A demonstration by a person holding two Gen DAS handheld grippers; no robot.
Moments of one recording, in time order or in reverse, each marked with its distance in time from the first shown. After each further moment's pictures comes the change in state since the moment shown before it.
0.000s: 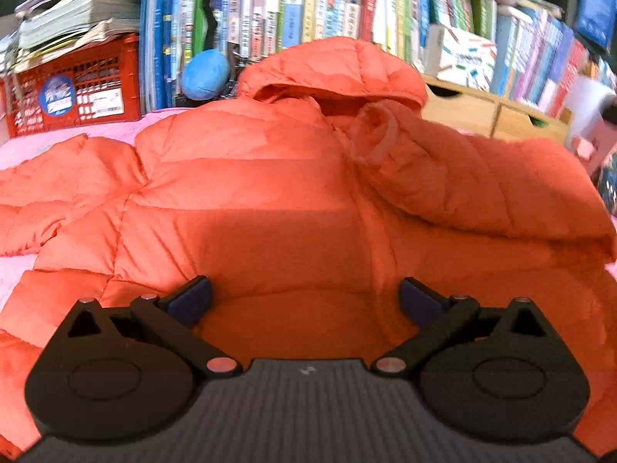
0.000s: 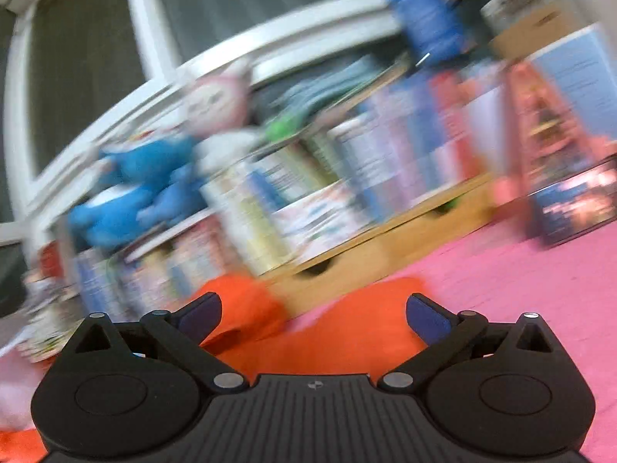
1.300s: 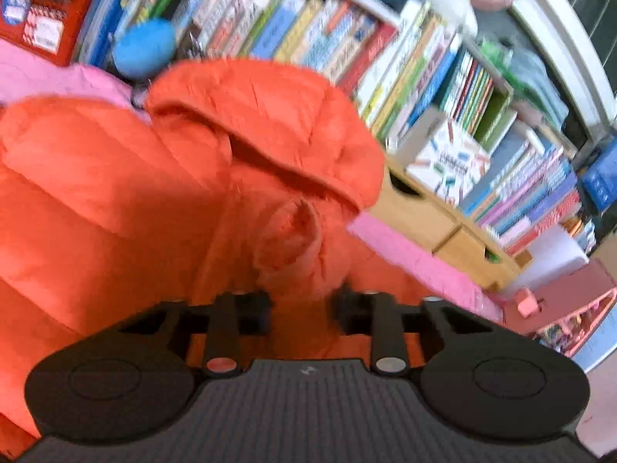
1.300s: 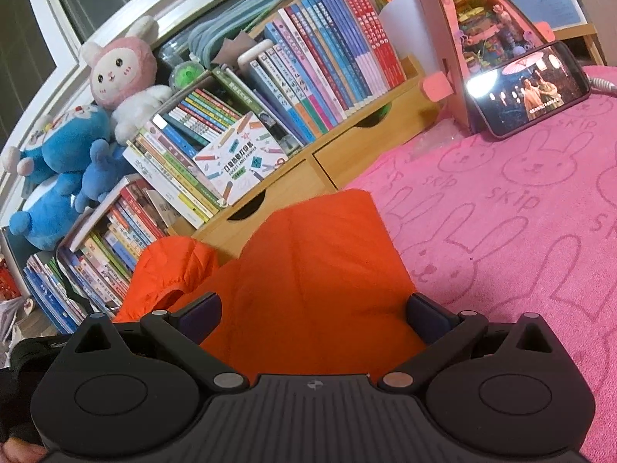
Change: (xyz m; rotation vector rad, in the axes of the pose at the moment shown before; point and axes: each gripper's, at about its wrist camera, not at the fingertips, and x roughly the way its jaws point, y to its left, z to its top) left arm 0.053 -0.031 0.079 -0.377 -0.091 -0.228; right arm 0.027 -0.035 -0.017 0.192 0.119 -0.110
